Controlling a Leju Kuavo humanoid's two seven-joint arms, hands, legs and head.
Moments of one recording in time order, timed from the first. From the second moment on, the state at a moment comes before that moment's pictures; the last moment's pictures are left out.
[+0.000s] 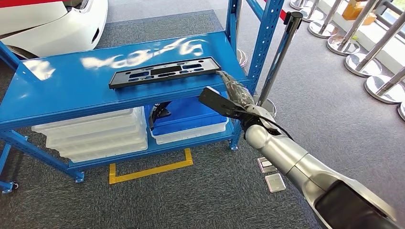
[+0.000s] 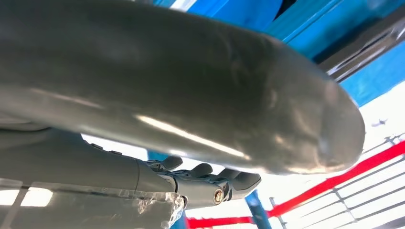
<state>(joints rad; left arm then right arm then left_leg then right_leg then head) -0.12 -0.04 -1.16 -0.30 1.35 0.56 -0.26 -0.88 -0.19 0.90 -0.83 0.37 -0.24 0.16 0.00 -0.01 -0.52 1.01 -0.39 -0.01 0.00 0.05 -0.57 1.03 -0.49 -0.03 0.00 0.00</state>
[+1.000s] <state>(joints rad) -0.12 -0.04 -1.24 -0.30 1.31 0.50 -0.10 -1.06 -0.09 1.18 -0.60 0.72 0.11 0.25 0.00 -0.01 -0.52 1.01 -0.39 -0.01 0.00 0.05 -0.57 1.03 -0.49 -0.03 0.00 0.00</state>
